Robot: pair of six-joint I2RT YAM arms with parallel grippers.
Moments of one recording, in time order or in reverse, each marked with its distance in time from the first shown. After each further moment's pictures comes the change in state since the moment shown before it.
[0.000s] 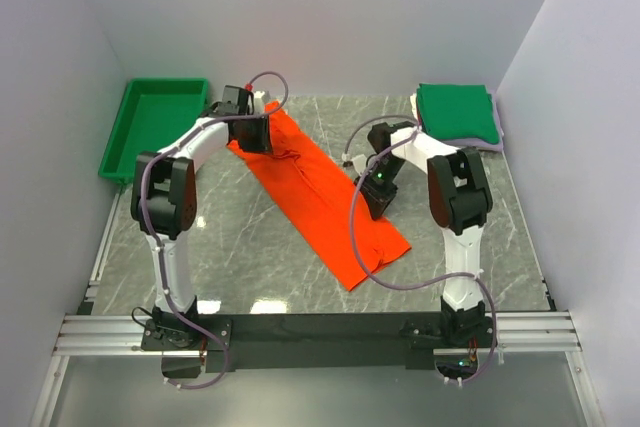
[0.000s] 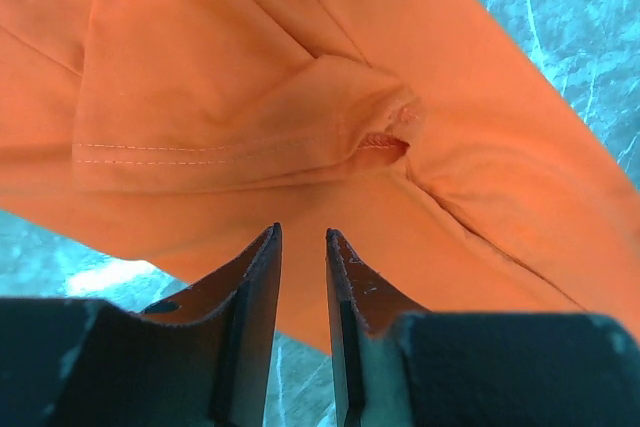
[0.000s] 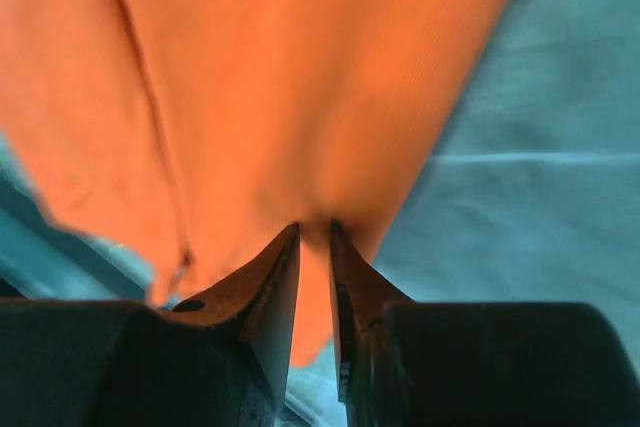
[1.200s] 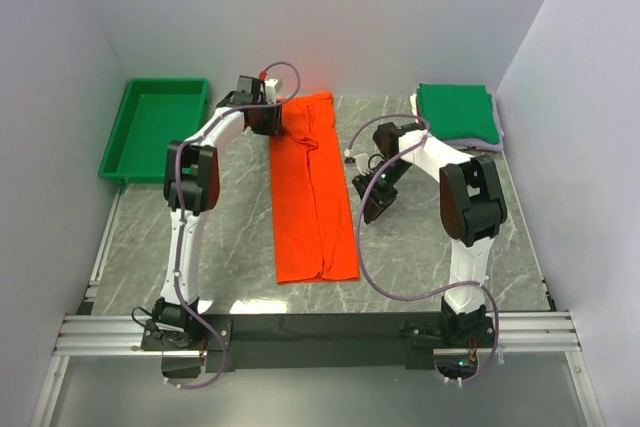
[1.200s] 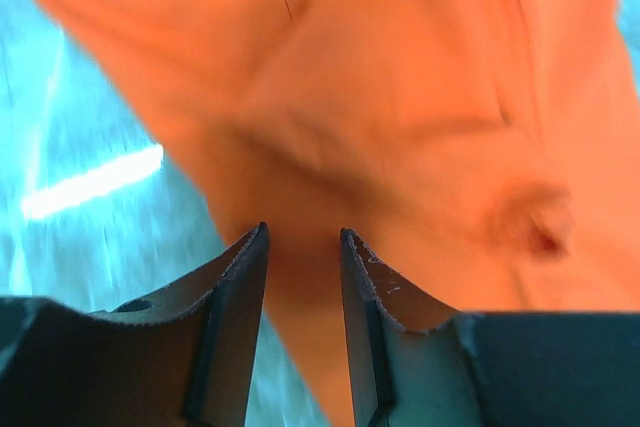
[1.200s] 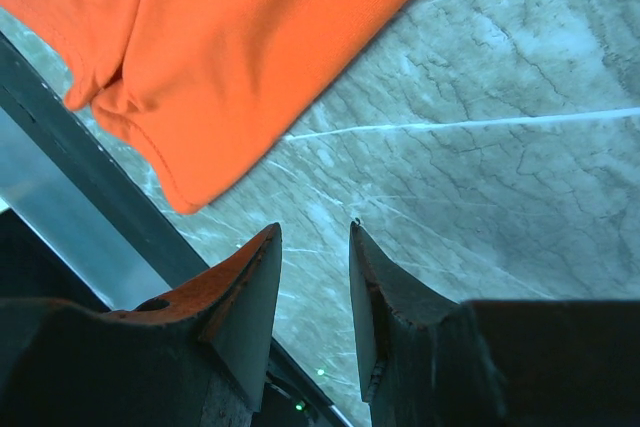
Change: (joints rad) left arm -0.004 0.424 0.495 0.015 0.000 0.085; right arm 0.000 -0.132 -0.114 0.018 -0.161 0.071
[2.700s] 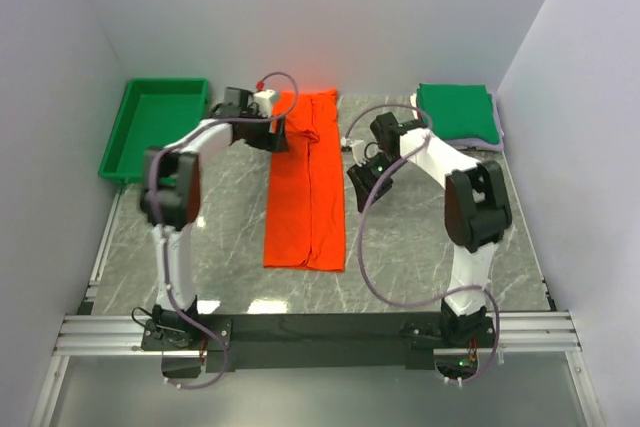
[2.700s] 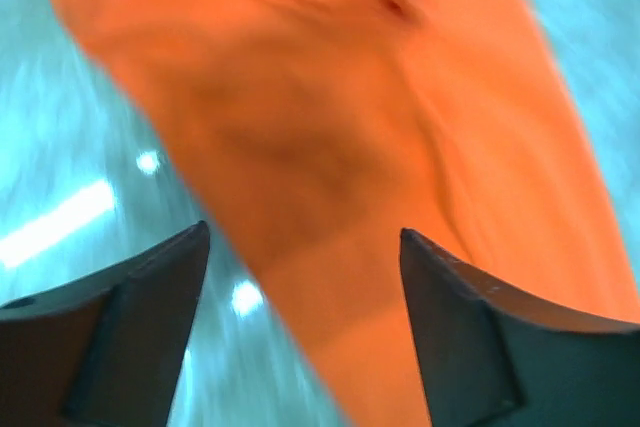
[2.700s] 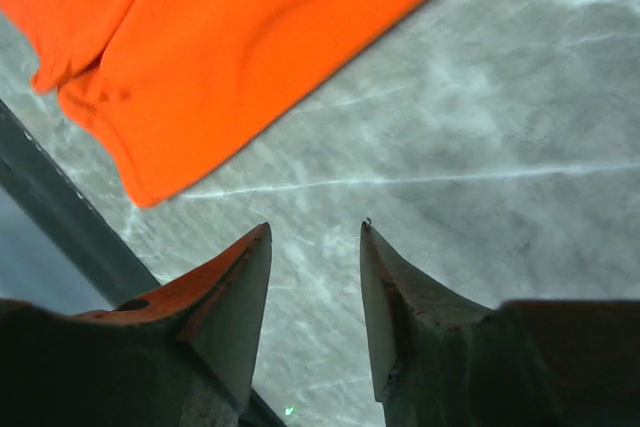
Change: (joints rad) left arm 0.003 -0.233 -0.349 0.114 0.161 0.076; right arm 0.016 -0.008 0.068 0.083 0.022 0.030
